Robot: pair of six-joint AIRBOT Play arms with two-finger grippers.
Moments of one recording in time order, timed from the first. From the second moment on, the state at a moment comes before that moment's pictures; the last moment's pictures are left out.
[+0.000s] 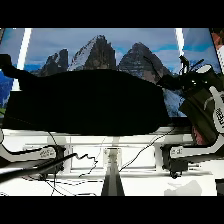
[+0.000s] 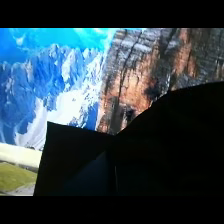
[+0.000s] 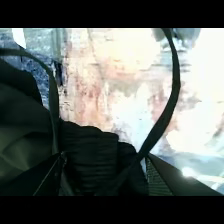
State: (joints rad) left arm 0.39 -1.44 1.60 1.65 -1.27 -1.28; right arm -0.29 -1.57 1.07 -0.90 1.11 1.13
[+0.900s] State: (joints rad) left arm 0.38 -1.44 1.59 1.61 -1.27 -1.28; right arm -0.29 -1.63 1.07 -0.37 1.43 0.91
